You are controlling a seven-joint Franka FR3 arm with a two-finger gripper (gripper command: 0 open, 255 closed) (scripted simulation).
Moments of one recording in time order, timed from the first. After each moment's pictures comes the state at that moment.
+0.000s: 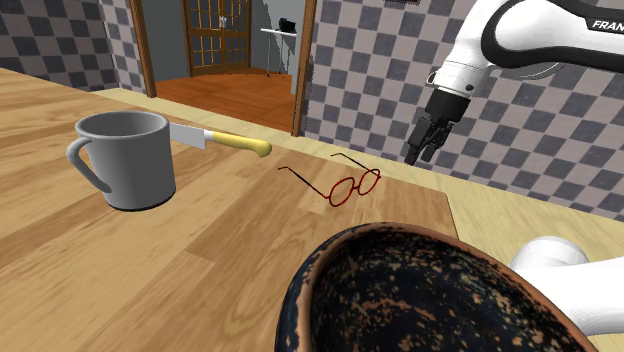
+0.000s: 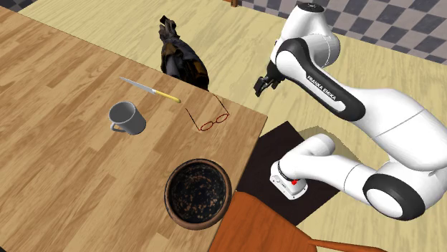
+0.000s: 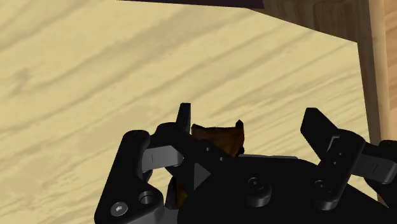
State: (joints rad) arm 0.01 -0.82 -0.07 -2.38 0.11 1.59 -0.07
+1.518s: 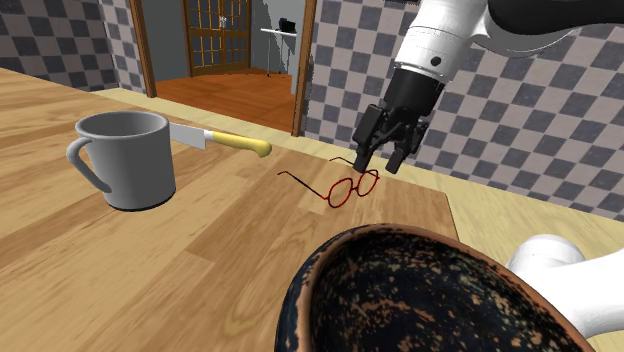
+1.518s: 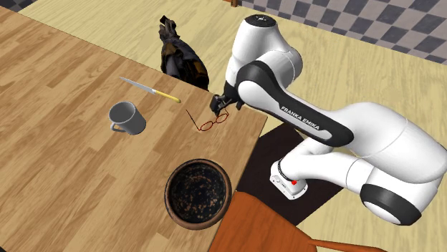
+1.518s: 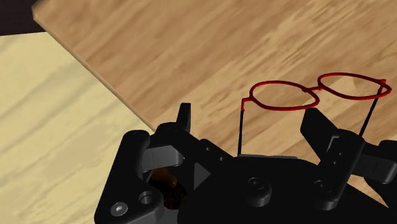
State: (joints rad) arm 0.08 -0.75 0.27 -2.23 0.39 1.58 0.40
